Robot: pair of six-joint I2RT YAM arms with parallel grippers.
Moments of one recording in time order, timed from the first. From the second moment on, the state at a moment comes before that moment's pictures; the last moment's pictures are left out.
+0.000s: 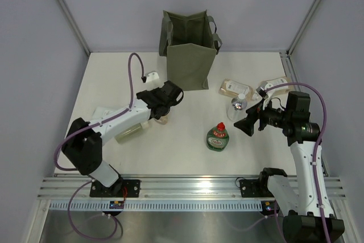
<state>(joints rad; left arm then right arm) -0.74 1.55 1.18 -0.66 -0.73 -0.97 -0.10 0.81 0.89 -0.77 -0.94 -0.36</state>
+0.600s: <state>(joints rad) -0.71 1.63 1.15 -0.47 -0.79 -0.82 -0.10 0.76 0.87 -0.75 -0.95 -0.35</state>
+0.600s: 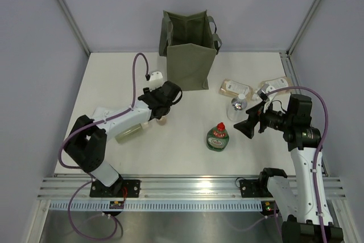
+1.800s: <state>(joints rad) -0.51 2.26 2.31 -0.31 -0.26 -0.64 -0.10 0.72 0.86 -0.73 -0.95 -0.33</state>
